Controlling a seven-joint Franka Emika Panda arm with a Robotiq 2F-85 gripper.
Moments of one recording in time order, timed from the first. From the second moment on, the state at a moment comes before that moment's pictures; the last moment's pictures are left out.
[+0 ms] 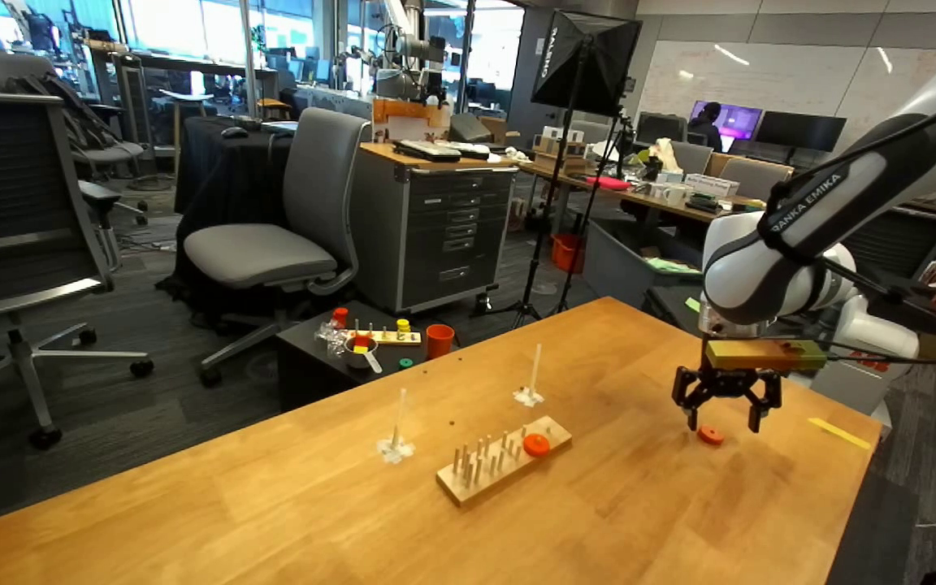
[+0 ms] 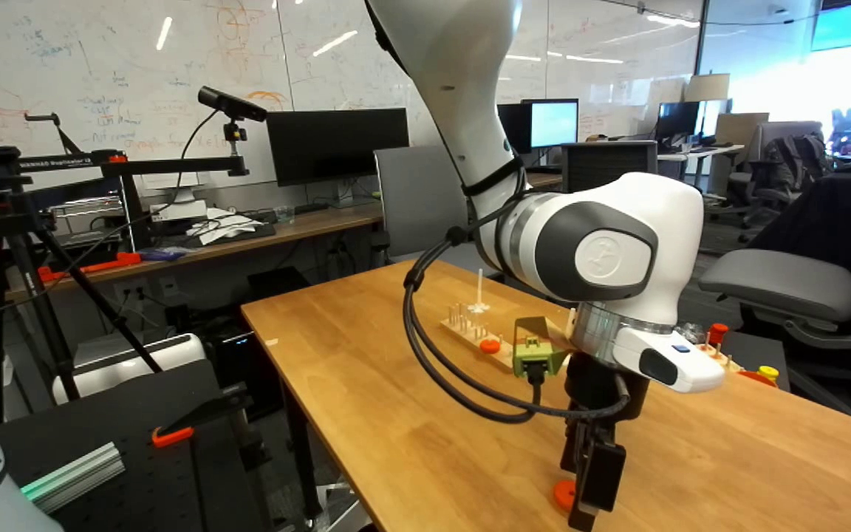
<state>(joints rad) 0.00 0.78 -0.25 -1.94 0.14 2.42 0.50</state>
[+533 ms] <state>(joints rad) -0.01 0.78 -0.21 -1.95 0.23 2.50 0.50</state>
